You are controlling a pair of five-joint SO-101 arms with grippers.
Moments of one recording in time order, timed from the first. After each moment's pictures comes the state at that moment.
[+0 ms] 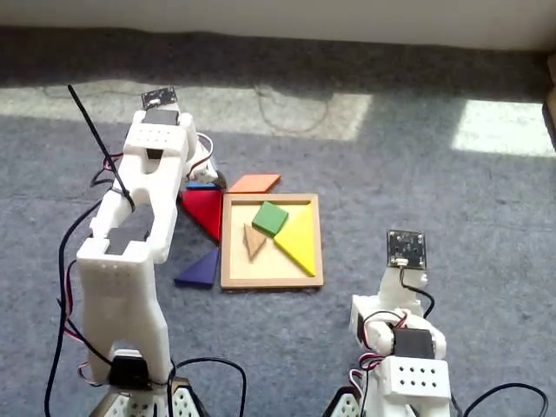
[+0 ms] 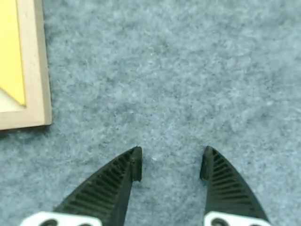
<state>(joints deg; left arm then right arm) -2.7 36.8 -16.7 78.6 29.5 -2.9 -78.6 93.4 57.1 1.2</state>
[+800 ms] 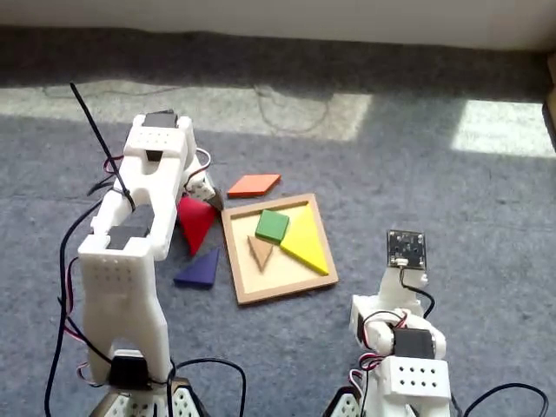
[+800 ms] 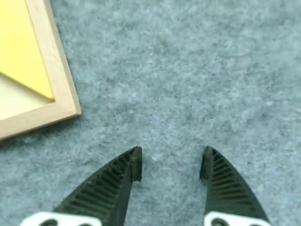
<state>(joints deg) -2.8 39.4 -16.8 87.0 29.9 -2.9 -78.6 93.4 57.1 1.2</state>
